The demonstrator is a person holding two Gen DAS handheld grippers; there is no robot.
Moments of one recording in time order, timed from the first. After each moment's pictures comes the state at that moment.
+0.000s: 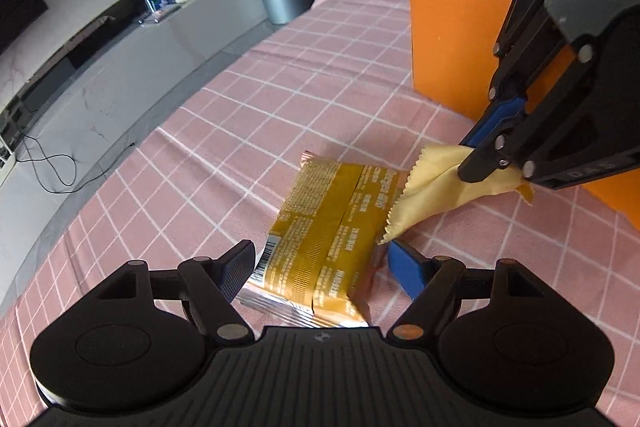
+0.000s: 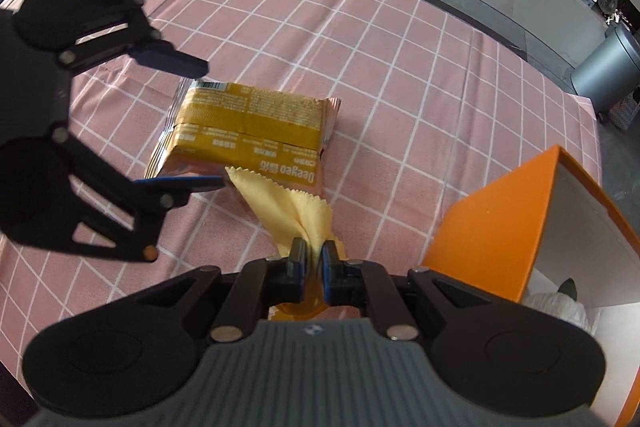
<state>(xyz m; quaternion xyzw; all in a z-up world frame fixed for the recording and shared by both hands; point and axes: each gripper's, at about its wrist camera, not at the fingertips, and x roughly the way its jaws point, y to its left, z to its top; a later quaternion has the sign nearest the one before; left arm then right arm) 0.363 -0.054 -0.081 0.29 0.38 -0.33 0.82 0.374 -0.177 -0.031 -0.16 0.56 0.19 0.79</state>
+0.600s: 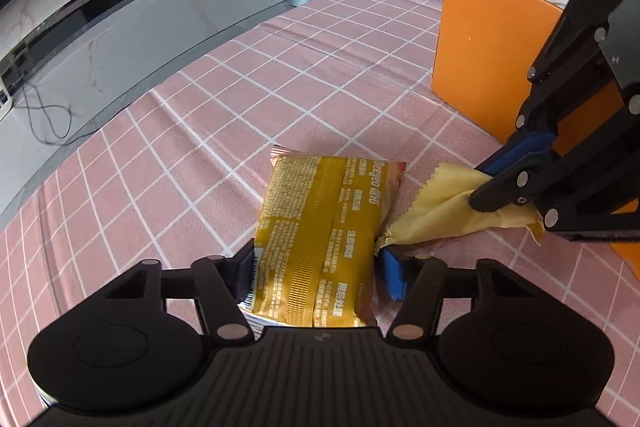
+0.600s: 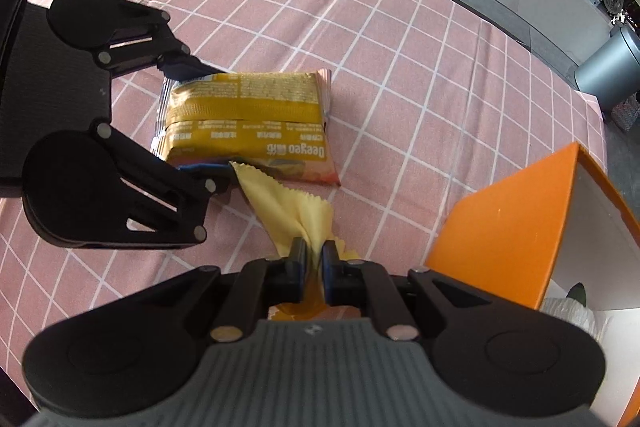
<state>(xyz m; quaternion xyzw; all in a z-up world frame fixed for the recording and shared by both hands) 0.365 -0.059 -0.092 0.21 0.42 -0.30 0.83 0.376 -0.172 -0.042 -0.17 0.57 0.18 0.78</state>
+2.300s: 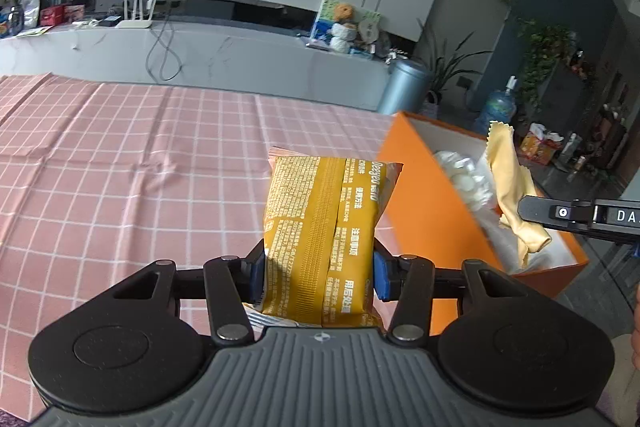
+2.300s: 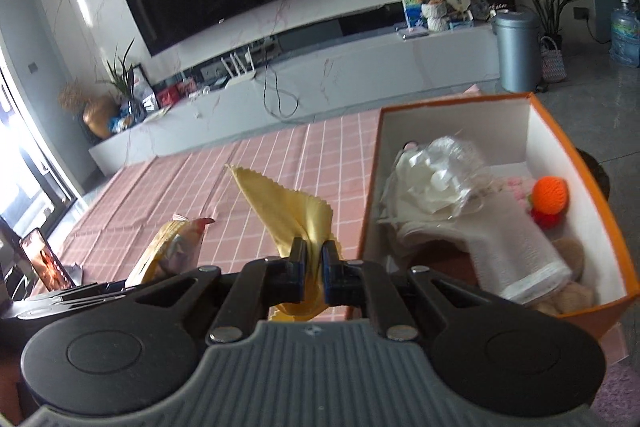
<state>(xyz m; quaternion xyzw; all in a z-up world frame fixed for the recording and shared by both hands) 0.129 -0.002 0.006 -0.09 0.33 -0.16 0.92 0.119 -0.278 0.061 0.14 0.33 0.12 0.93</state>
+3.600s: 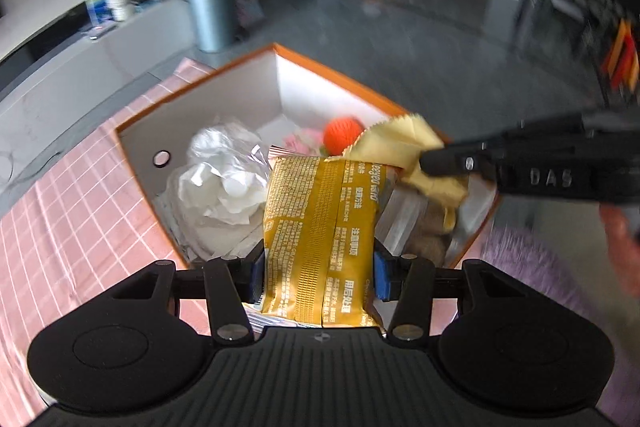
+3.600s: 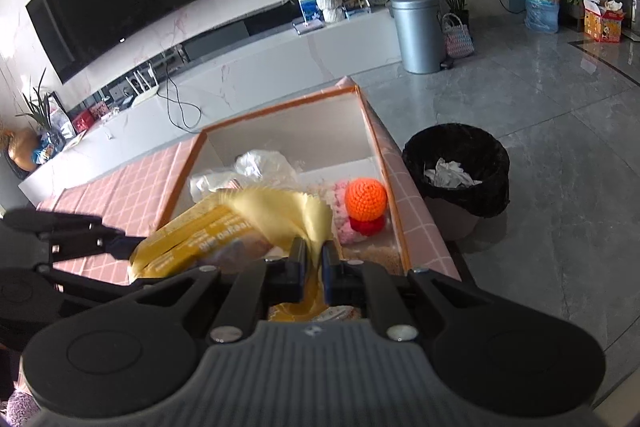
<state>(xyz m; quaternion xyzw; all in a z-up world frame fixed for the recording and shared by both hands) 0.211 -0.234 -0.010 0.22 0.40 -0.39 0.80 0.134 -0.426 0.031 0.17 0.37 0.00 0.92</state>
